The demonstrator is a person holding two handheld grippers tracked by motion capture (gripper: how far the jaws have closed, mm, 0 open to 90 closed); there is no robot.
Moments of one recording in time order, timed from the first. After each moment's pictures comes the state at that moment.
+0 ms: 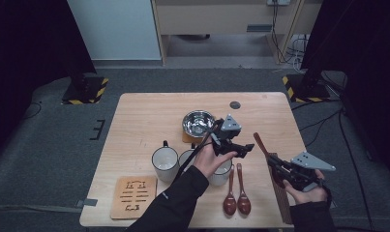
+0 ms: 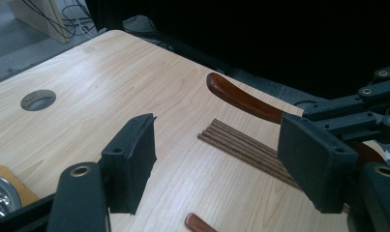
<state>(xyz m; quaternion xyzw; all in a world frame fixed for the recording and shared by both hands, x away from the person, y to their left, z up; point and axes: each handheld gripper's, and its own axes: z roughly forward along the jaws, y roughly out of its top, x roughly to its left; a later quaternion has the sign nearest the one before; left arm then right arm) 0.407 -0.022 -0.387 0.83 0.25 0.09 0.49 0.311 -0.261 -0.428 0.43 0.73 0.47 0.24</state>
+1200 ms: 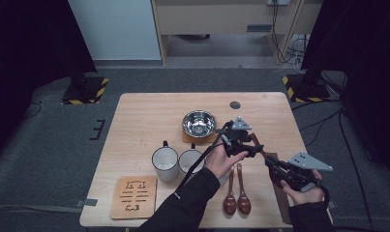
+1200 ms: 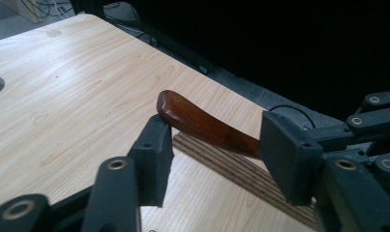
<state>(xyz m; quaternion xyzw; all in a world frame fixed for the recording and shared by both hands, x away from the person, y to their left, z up) 0.410 -0.048 -0.397 0.82 0.28 0.04 0.49 0.311 -0.255 -0.428 0.42 0.73 0.48 0.24</state>
